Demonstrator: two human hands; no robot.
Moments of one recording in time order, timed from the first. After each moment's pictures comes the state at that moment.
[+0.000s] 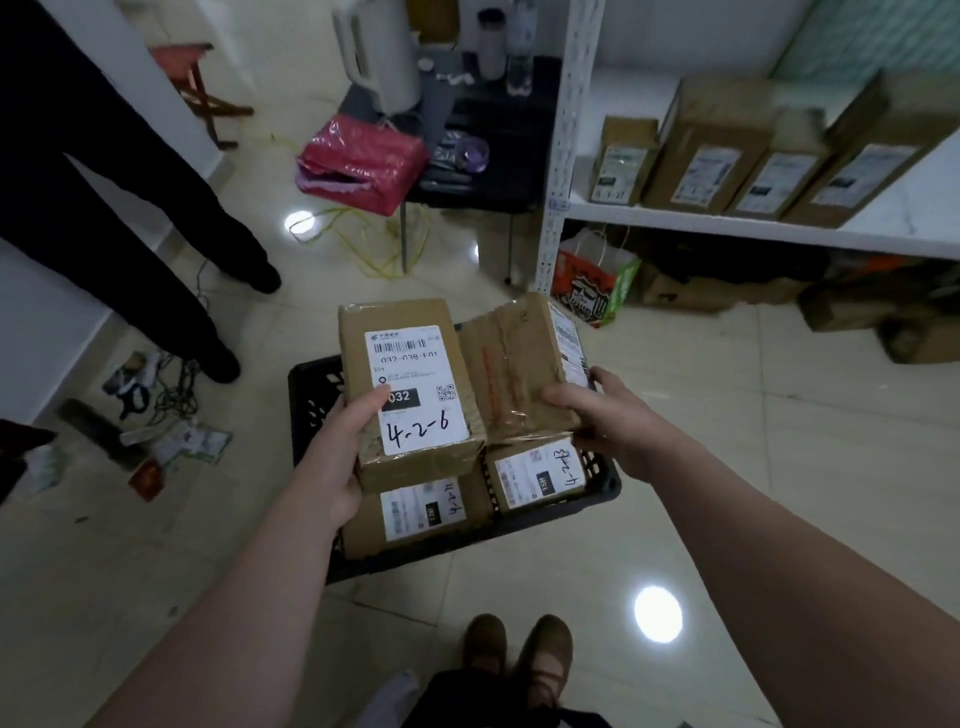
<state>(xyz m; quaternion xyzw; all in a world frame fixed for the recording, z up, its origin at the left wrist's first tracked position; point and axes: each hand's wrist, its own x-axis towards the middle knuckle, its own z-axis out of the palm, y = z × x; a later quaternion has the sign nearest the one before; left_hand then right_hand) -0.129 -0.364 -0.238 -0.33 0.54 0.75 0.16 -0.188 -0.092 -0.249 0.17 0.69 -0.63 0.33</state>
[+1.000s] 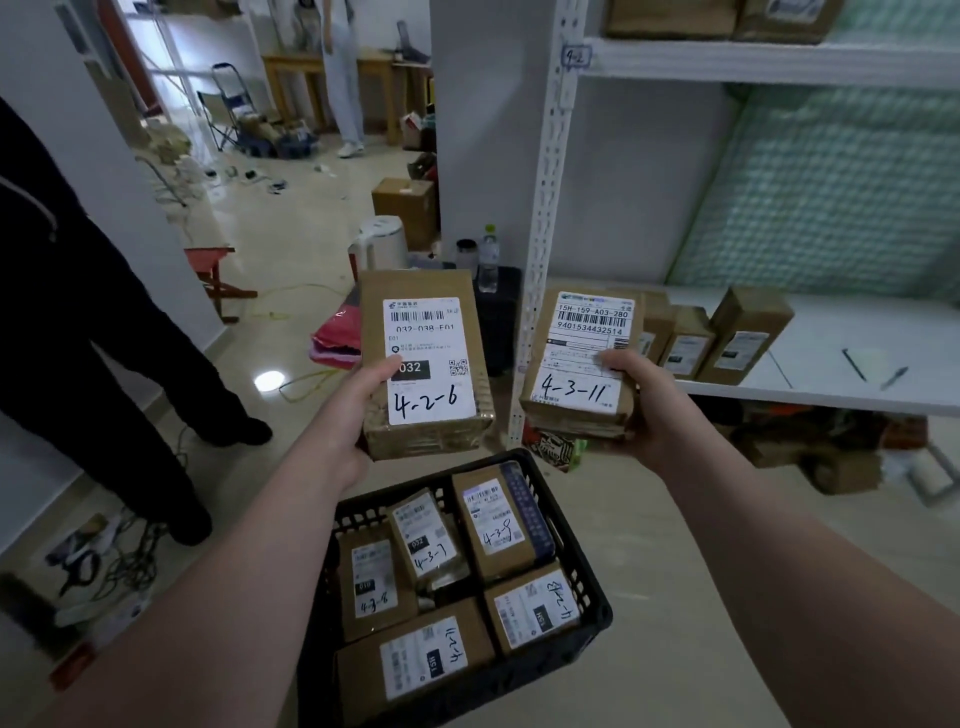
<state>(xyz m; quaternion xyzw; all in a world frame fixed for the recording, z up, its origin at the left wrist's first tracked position) -0.189 -0.383 -0.070 -0.15 0.58 0.80 0.08 -0.209 -0.100 -0.072 0.19 0.59 -0.78 0.10</state>
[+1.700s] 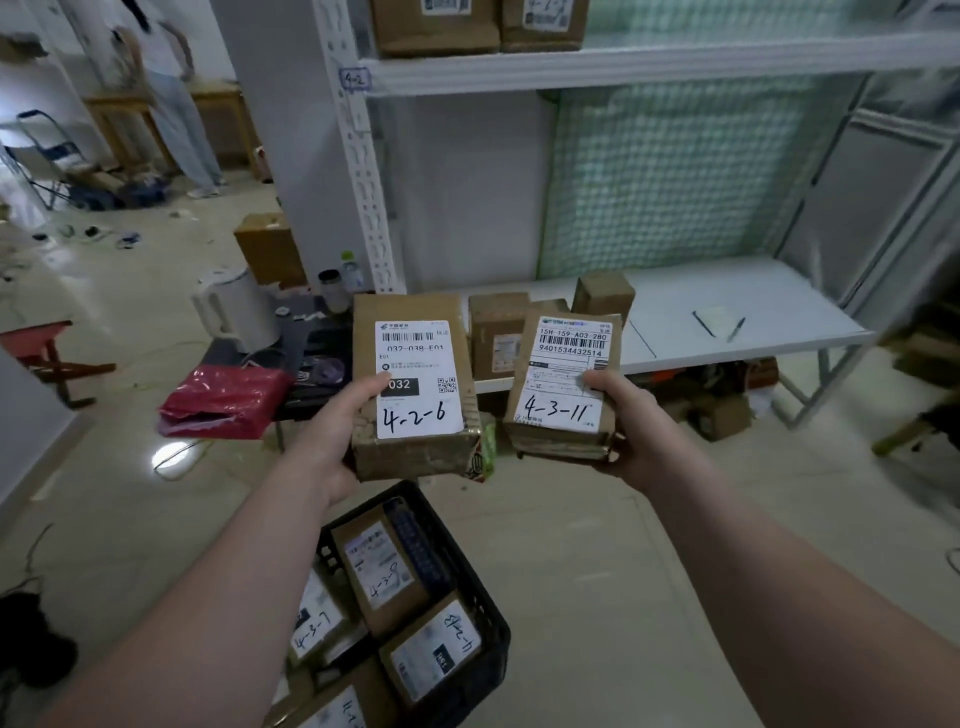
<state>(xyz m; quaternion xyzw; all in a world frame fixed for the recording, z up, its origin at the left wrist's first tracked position) -0.238 -0.207 -0.066 -0.11 0.61 0.76 0.20 -0.179 0.060 -0.074 0.31 0.55 -0.77 0.01</state>
